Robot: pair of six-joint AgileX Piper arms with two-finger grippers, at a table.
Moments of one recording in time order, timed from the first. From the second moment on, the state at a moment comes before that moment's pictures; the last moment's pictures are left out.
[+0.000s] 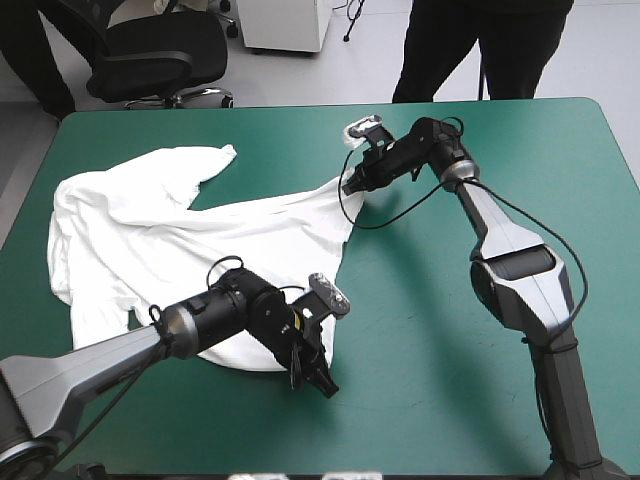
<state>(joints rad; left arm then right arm) -0.85 1.54 -1.01 -0.26 0.82 0.27 0.27 2.45 -2.34 0.54 1.02 -0.64</state>
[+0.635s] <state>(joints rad) -0.85 1.35 -1.68 0.17 1.02 0.06 0.10 1.75 -2.33 0.46 1.12 -0.54</state>
